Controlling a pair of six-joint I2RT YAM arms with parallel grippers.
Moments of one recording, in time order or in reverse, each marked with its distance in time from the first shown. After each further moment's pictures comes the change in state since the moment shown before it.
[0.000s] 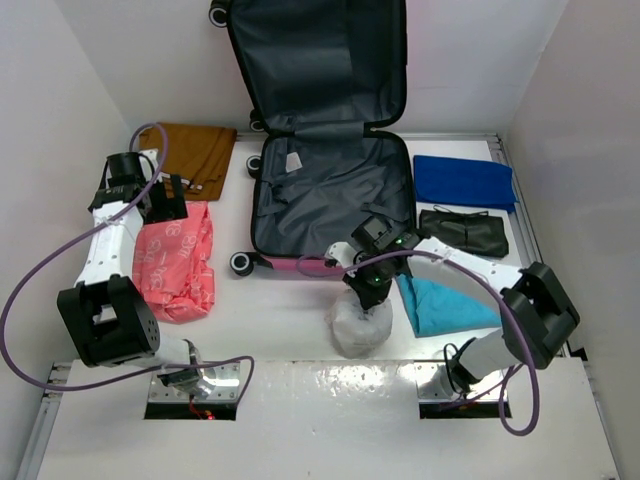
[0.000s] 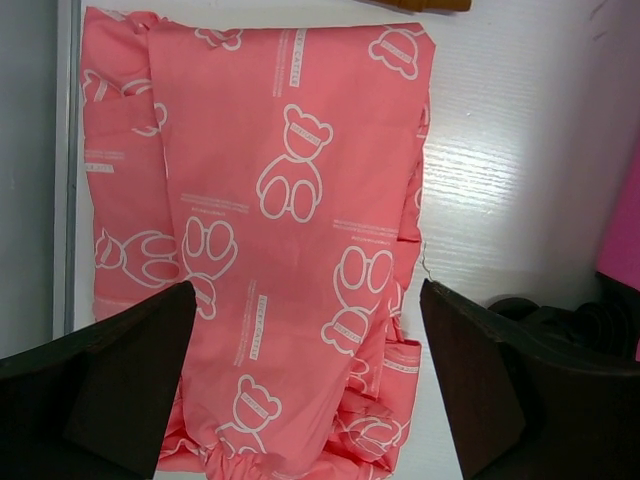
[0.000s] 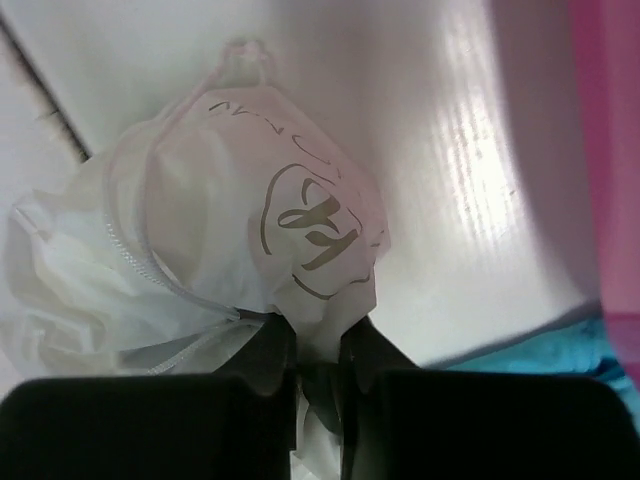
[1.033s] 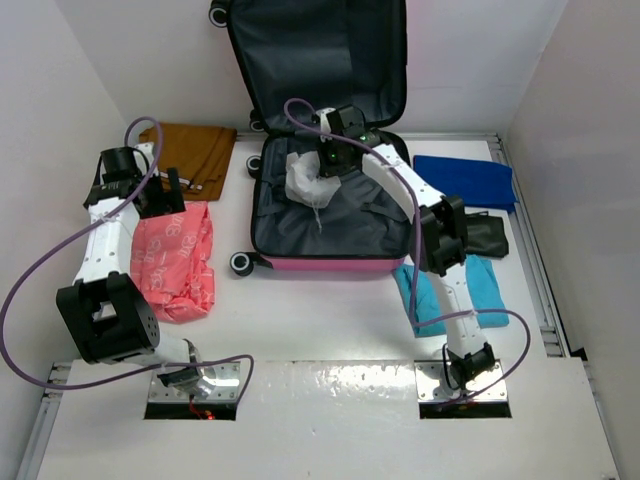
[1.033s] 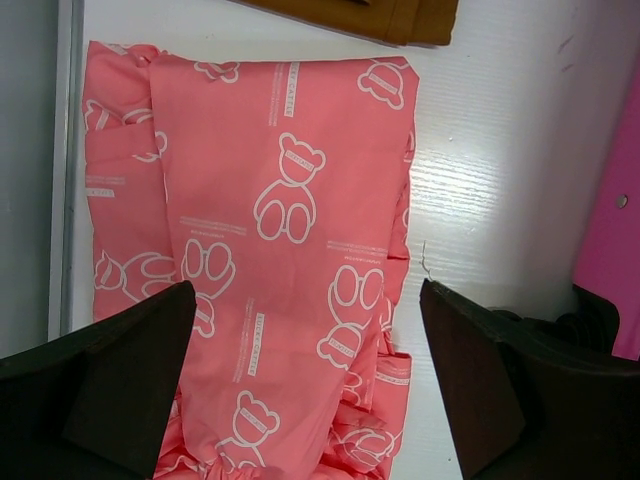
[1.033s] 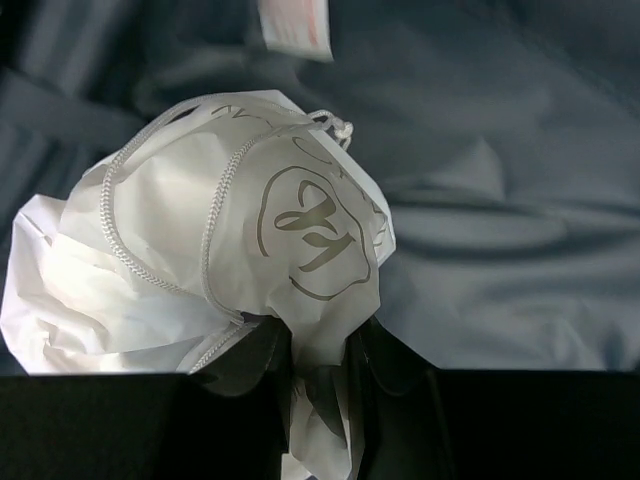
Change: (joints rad) left arm 0.021 0.025 0.046 0.004 0.050 -0.003; right arm -0.255 0.880 1.318 0.001 0.221 0.405
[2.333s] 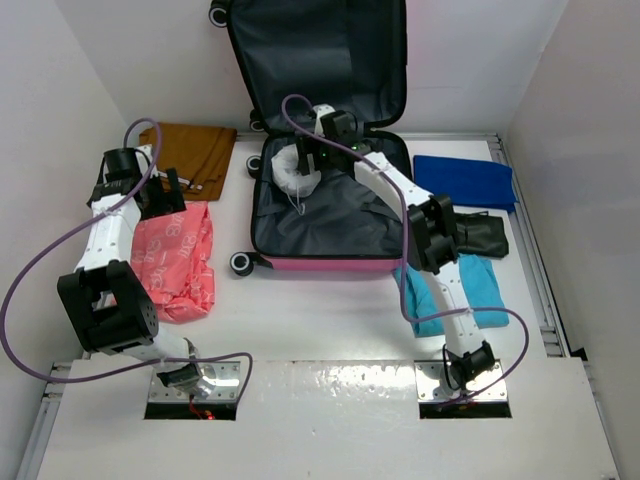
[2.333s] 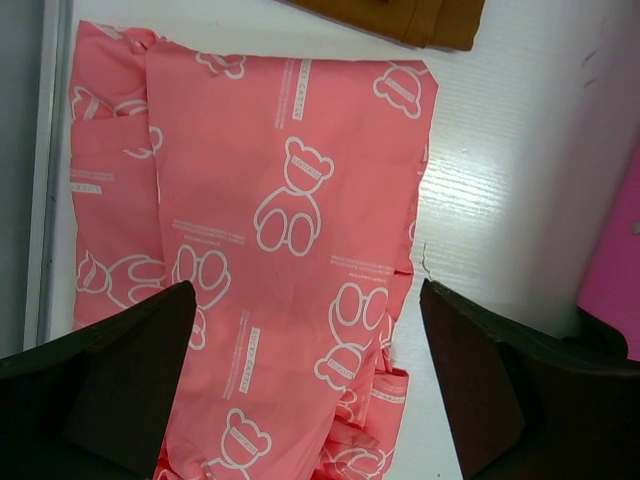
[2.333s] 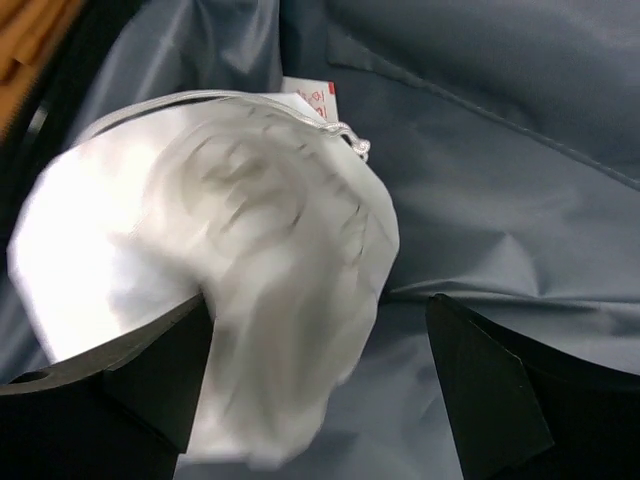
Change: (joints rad) left arm 0.006 0.061 0.000 0.025 -0.019 -0.048; right arm 0.013 0.086 -0.026 0.303 0.018 0.109
